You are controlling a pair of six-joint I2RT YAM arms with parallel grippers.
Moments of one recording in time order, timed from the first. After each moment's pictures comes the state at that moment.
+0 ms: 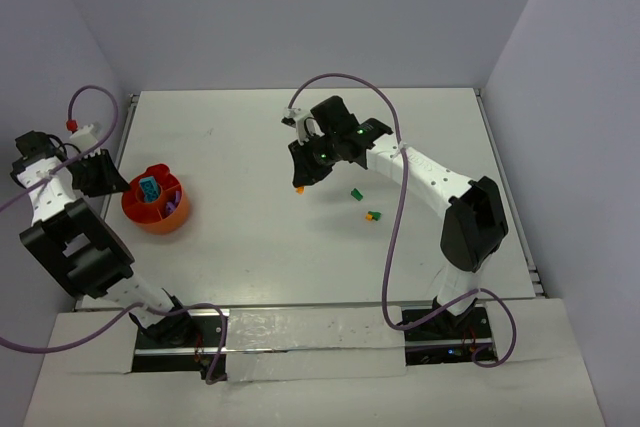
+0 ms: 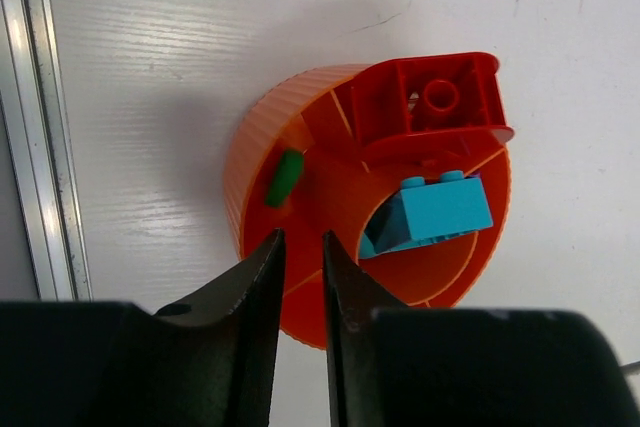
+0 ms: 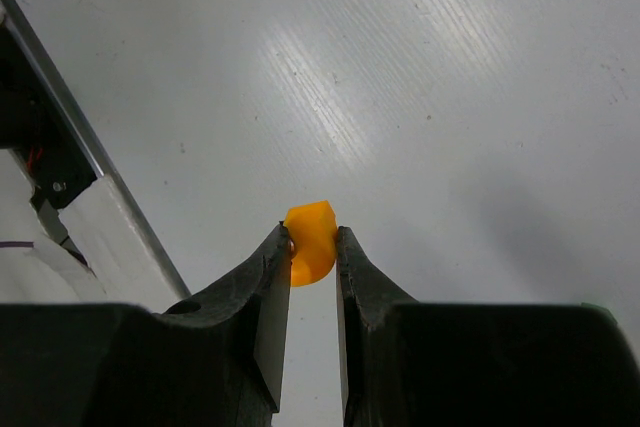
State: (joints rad) left arm 0.65 1.64 1.33 -0.87 0.58 0.44; right arm 0.68 1.77 1.57 -0.67 -0.43 0.02
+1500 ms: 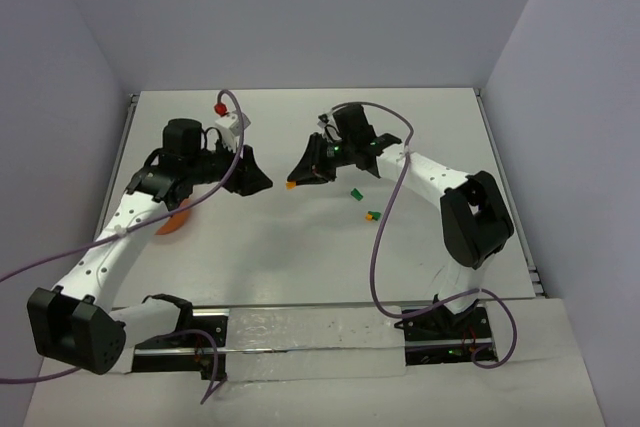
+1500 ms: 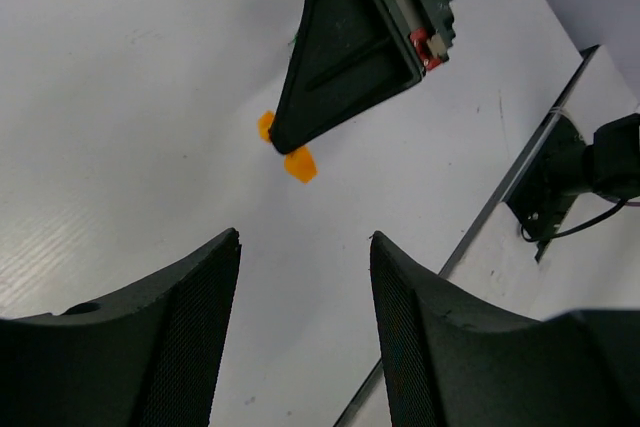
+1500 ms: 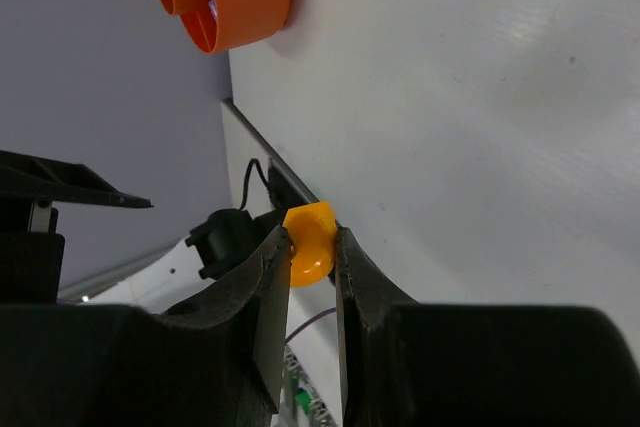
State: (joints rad) left arm -0.33 1.17 1.04 -0.47 0.63 -0.09; right arm 0.55 1.76 1.31 -0.27 -0.66 0.87
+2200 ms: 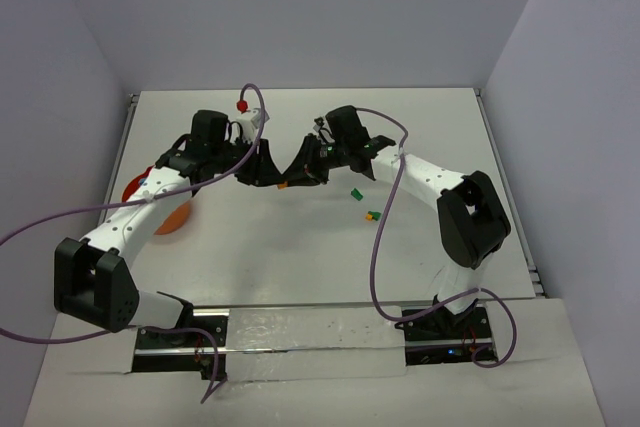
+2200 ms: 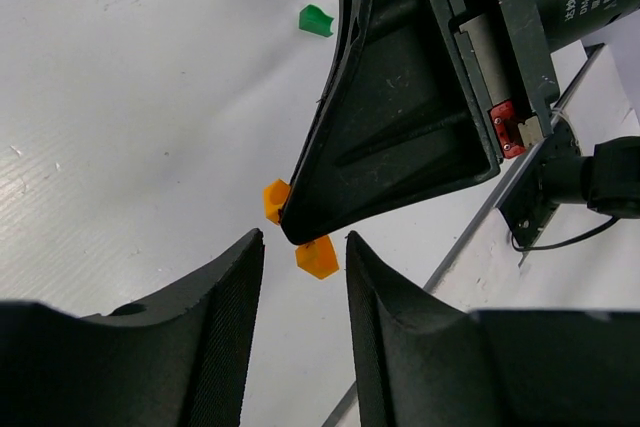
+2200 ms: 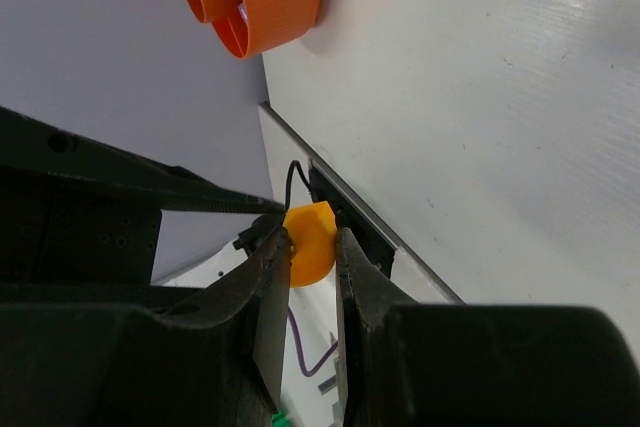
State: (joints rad) left arm -0.39 1.38 1.12 -0.44 0.60 -0.19; right arm 0.59 1.78 1.32 -0.23 -0.65 1.04
